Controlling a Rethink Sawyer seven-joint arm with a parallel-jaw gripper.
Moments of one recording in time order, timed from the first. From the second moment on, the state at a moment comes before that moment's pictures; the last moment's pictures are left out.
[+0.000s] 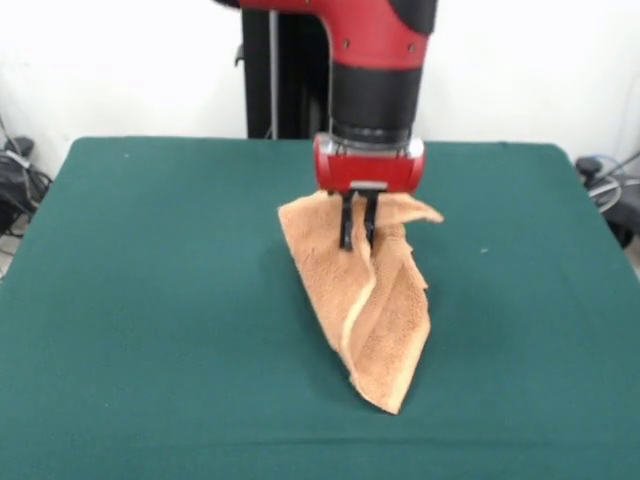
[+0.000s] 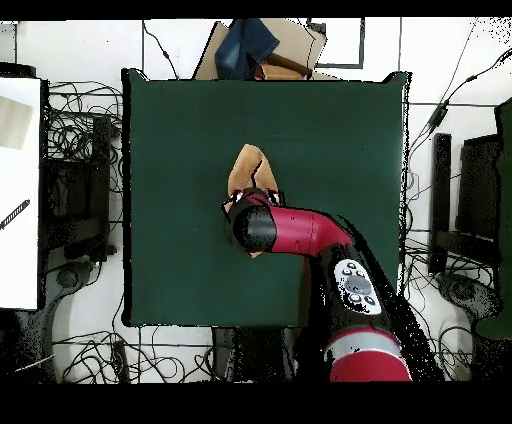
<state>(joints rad) -0.30 -0.64 0.09 1.80 -0.14 0.20 1.57</state>
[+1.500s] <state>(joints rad) -0.58 -0.52 0.28 1.82 -0.28 0.20 1.57</state>
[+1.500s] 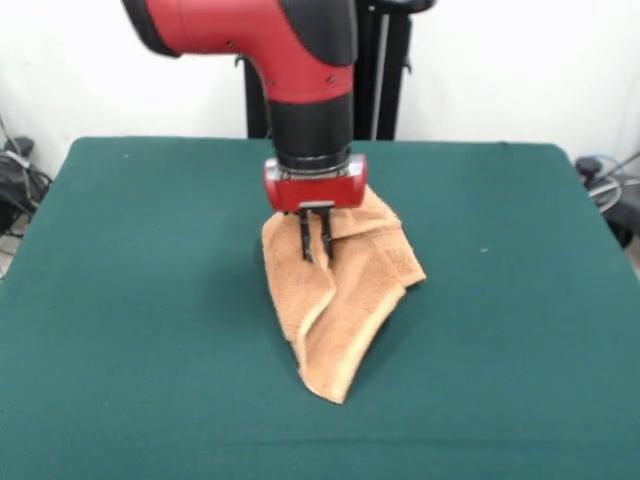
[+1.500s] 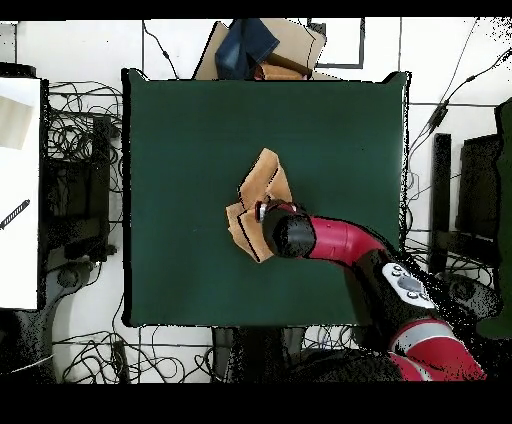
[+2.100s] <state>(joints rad) -0.73 -0.42 0.39 1.70 -0.40 0.33 1.57</state>
